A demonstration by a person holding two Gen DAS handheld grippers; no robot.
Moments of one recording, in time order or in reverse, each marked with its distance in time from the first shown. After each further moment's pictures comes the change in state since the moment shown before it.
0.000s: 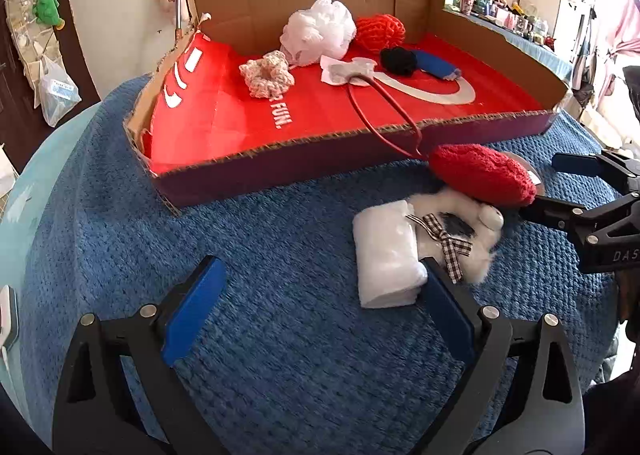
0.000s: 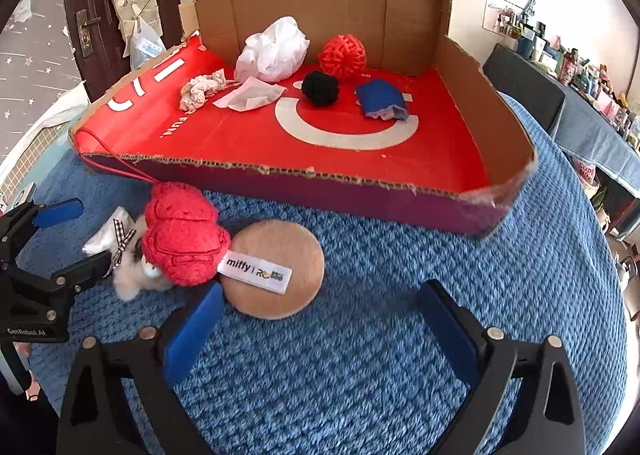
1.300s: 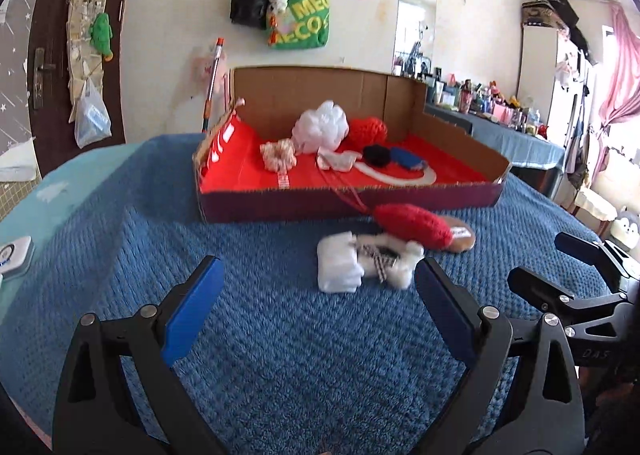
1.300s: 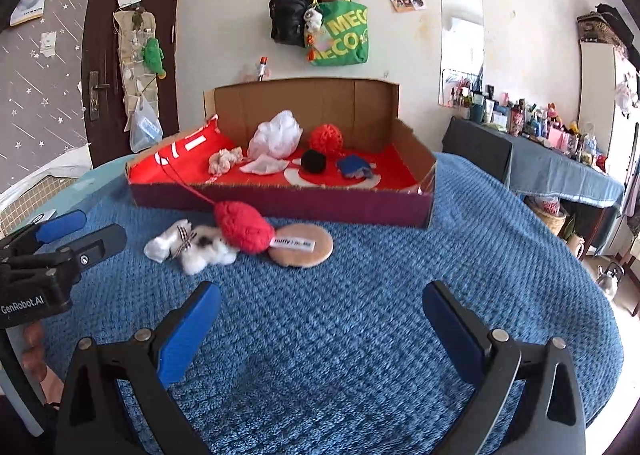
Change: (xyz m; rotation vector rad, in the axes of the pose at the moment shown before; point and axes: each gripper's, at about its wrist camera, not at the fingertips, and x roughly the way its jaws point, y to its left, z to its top) left arm -0.078 -0.022 -0.056 -0.123 -0.385 0.010; right arm -0.075 0.030 -0.082 0.061 -0.381 -0.096
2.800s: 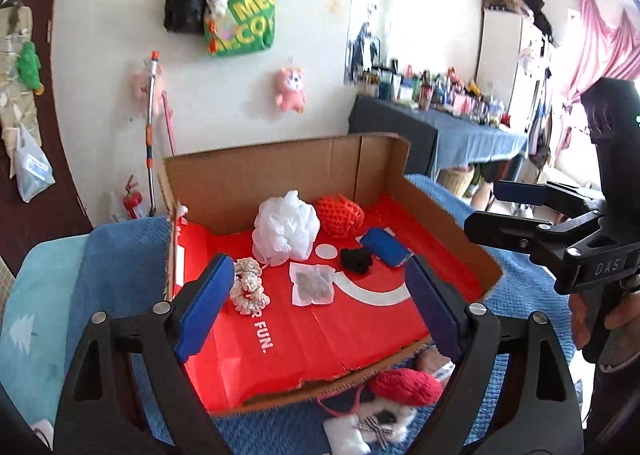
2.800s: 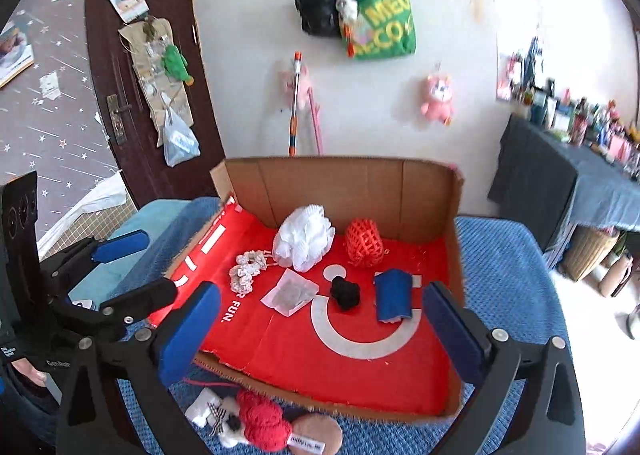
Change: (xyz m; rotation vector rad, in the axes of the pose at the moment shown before) left arm 0.071 0.007 0.181 0.107 0.080 -0.183; right arm 0.066 -0.024 0.213 0.005 0.101 0.212
